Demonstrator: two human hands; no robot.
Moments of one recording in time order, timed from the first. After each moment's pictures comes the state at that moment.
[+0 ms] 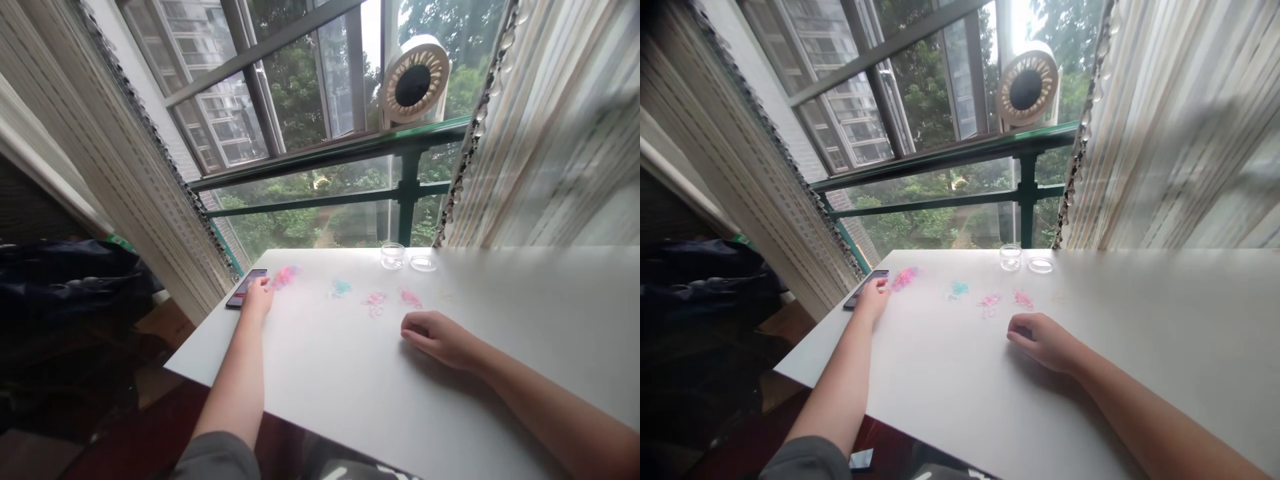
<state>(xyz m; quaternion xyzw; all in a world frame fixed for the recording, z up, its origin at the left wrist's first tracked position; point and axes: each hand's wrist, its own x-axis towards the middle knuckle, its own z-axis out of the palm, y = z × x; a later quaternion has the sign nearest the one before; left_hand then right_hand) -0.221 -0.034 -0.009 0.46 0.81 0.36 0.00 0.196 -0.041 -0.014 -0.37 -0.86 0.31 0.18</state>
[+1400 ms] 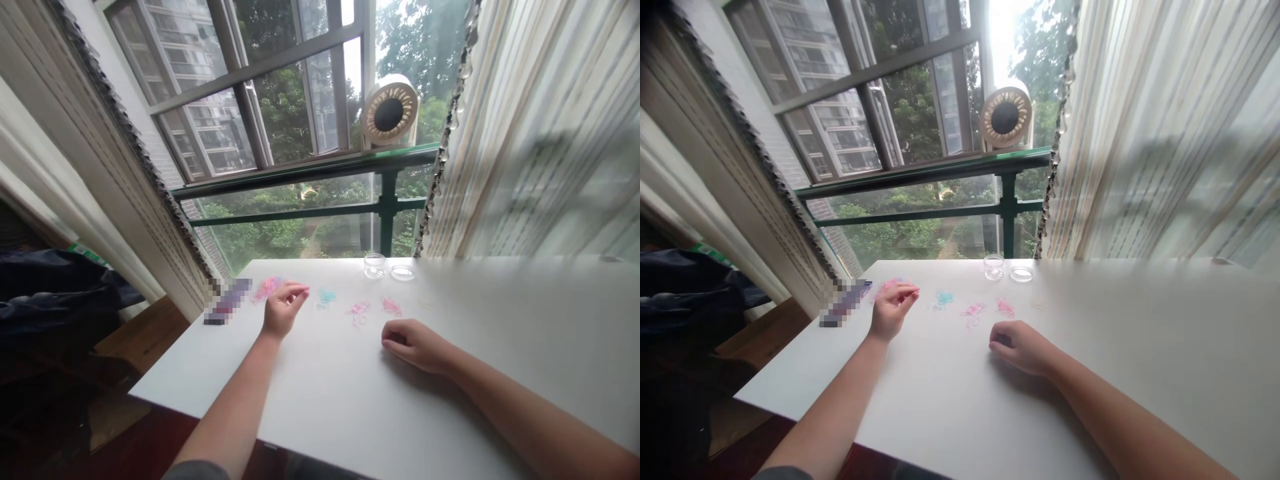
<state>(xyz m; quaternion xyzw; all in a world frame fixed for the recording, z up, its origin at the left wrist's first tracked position) -0.113 -0.040 0.003 0.66 0.47 0.58 0.08 0.191 -0.042 -0.014 -0.36 -0.86 0.31 0.20</state>
